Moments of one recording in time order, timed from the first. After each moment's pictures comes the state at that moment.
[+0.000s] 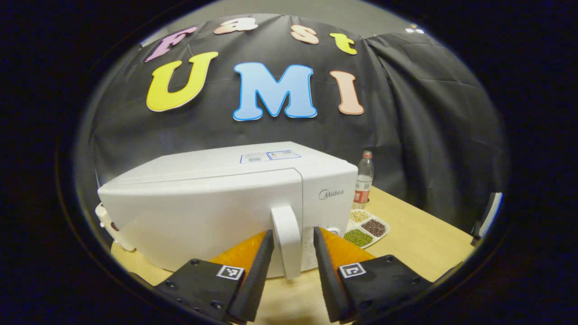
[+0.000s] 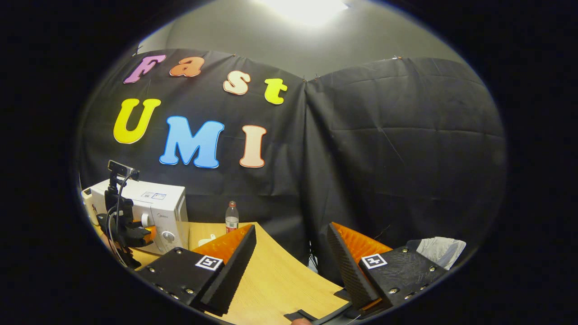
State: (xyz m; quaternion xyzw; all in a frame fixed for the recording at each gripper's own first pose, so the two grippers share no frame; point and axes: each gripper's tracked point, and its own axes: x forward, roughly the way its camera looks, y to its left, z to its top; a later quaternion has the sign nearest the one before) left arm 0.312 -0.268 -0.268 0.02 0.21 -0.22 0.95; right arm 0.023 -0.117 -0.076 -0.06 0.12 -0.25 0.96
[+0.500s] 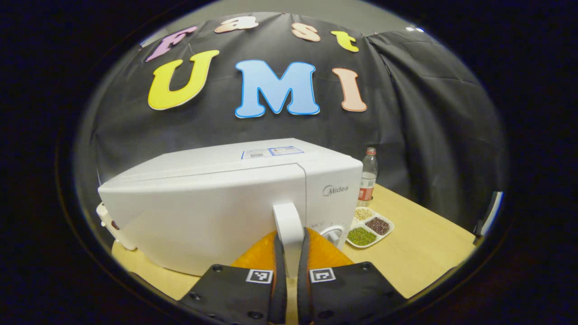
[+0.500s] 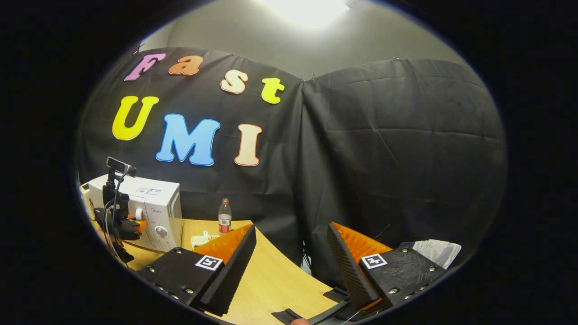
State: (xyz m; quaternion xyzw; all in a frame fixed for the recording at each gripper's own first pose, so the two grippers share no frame) left arm 0.316 -0.269 -0.270 0.02 0.21 -0.21 0.95; right arm 0.007 -0.128 -0.069 -0.07 0.11 -0.25 0.96
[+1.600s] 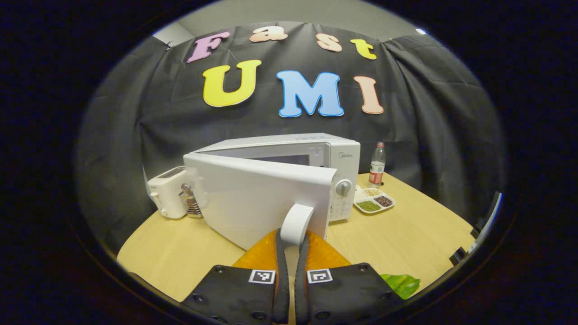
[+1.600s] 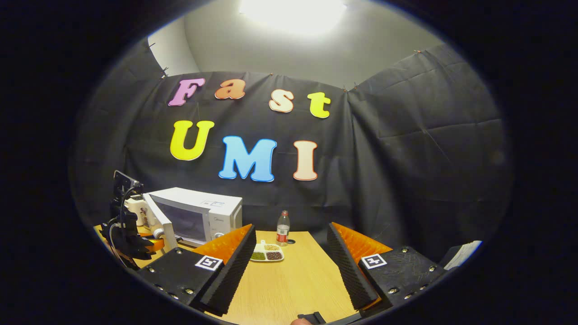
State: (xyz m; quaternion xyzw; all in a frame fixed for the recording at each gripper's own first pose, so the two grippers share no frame) left arm 0.139 -0.139 -0.245 0.02 0.22 -0.10 0.97; right arm -0.003 -0.068 -0.068 -0.02 0.08 -0.02 1.00
